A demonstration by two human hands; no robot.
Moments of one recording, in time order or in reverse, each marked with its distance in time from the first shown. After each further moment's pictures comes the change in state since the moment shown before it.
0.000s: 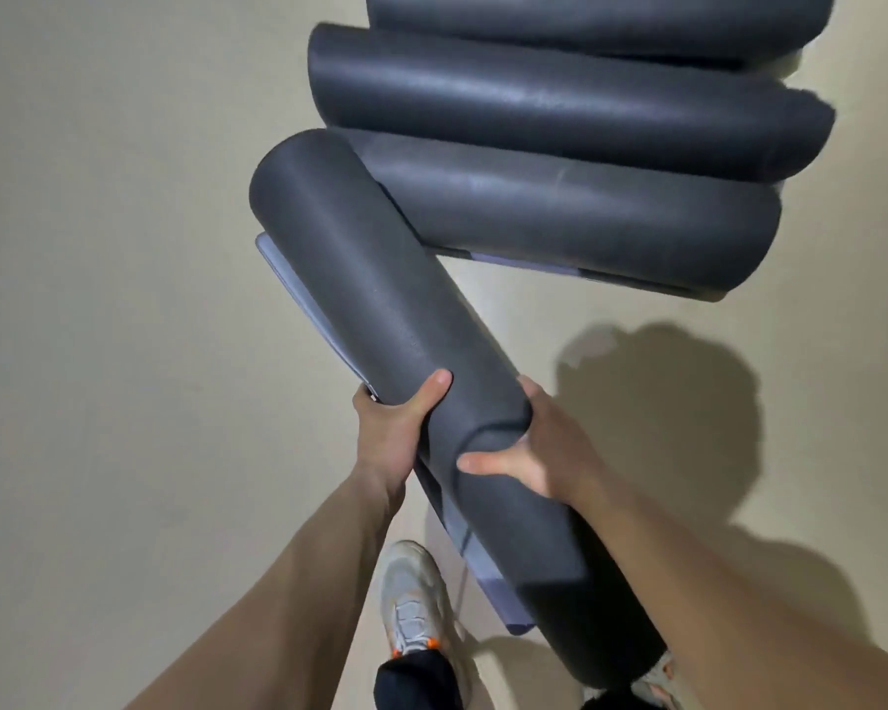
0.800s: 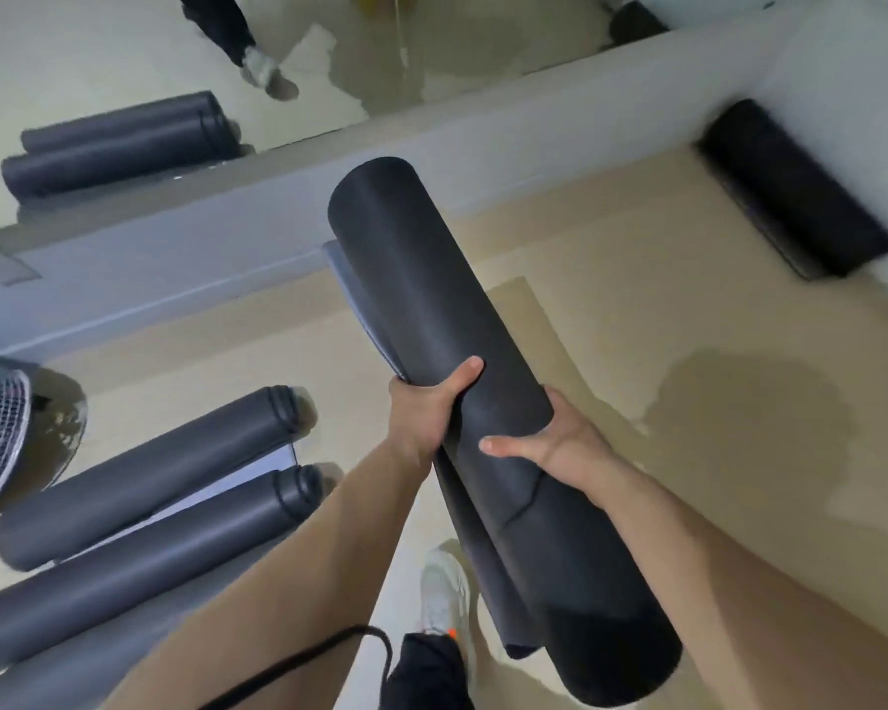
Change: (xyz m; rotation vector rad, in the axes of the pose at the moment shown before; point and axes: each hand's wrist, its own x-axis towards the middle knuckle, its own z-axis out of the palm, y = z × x) left_hand -0.362 0.244 0.677 0.400 -0.669 0.335; right_hand -0.333 0.014 -0.658 0.490 0.695 0.016
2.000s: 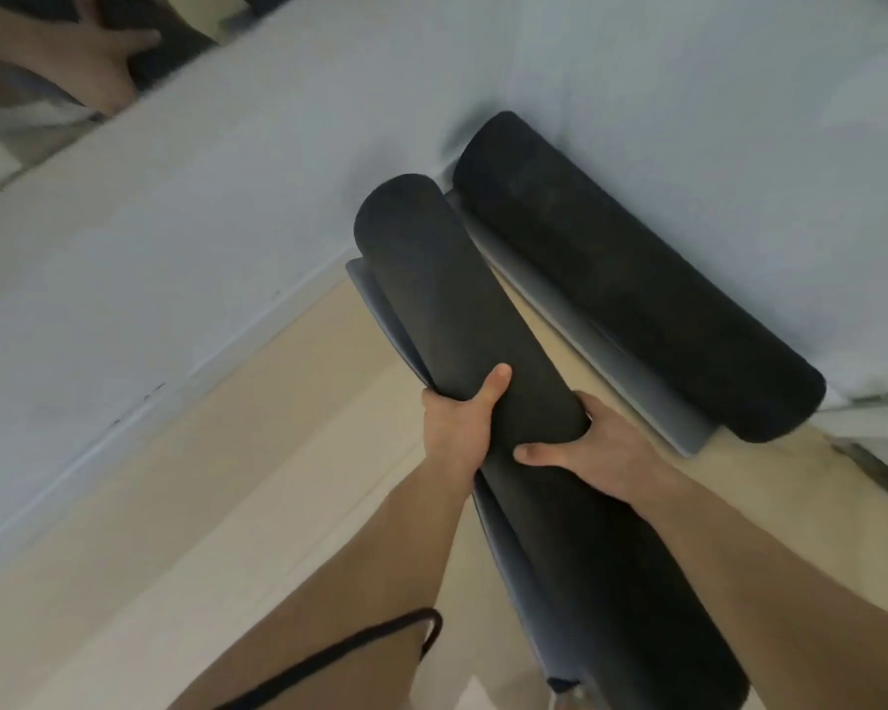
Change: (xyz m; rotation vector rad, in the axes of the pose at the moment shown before) left_hand 0.638 0.037 0.850 0.290 -0.218 -0.259; right_hand 0.699 0.094 -0.700 0.069 0.228 0.392
